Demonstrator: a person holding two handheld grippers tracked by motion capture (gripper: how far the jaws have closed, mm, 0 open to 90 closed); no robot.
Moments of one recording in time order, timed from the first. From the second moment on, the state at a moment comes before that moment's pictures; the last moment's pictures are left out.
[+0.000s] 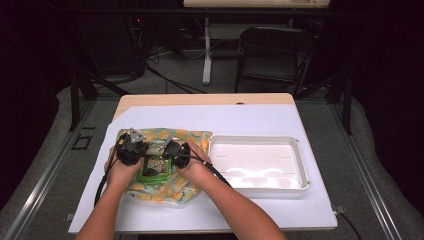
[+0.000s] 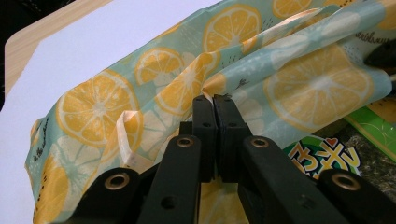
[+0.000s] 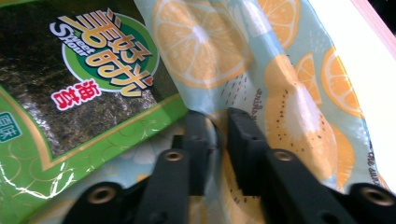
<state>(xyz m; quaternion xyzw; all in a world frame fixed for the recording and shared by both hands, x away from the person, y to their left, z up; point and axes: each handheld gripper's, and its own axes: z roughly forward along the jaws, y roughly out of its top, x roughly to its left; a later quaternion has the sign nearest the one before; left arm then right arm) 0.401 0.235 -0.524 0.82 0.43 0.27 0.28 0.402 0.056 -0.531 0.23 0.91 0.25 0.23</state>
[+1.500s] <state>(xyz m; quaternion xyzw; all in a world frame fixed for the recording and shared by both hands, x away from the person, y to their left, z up) 0.373 0.256 -0.493 0.79 0.44 0.24 0.35 0.439 0.026 -0.511 0.40 0.83 0.39 0.07</state>
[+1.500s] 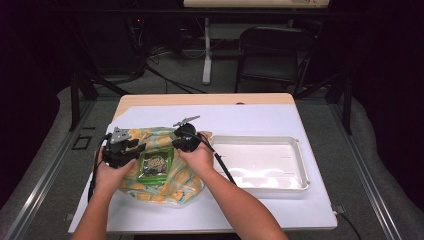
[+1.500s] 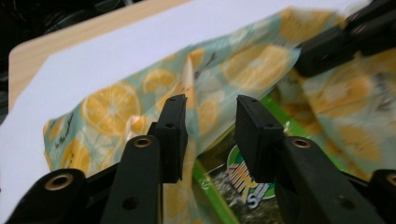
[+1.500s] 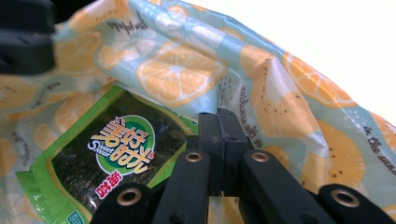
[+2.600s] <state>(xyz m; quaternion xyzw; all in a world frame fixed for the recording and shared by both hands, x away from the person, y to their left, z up) 0.392 0.276 -0.543 0.81 0.47 0.22 0.27 0.446 0.027 -0.511 0.41 0.82 0.39 0.07</state>
